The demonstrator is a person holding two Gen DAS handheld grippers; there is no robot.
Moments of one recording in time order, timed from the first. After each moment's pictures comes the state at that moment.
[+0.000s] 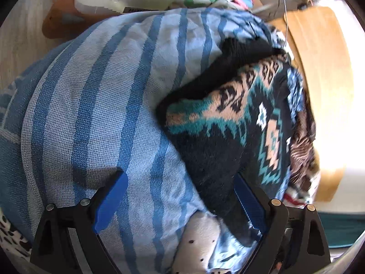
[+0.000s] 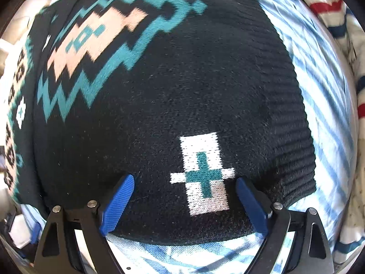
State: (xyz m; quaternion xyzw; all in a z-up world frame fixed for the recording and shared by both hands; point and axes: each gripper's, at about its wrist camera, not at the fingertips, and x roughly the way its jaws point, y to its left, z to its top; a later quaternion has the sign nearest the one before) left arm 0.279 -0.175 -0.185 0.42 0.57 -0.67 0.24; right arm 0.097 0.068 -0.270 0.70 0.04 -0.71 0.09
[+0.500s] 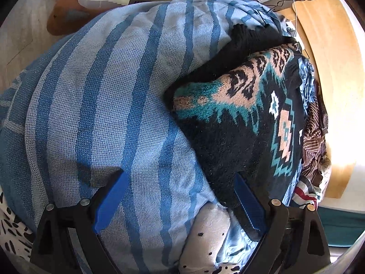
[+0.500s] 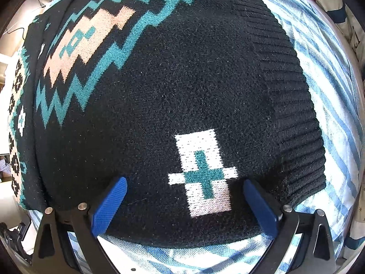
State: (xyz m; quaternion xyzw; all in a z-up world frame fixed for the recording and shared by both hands) left arm 0.276 -0.168 -0.192 0.45 0.56 -0.65 0.24; right arm 0.090 0.071 -0.272 0.71 0.01 -0.70 0.09
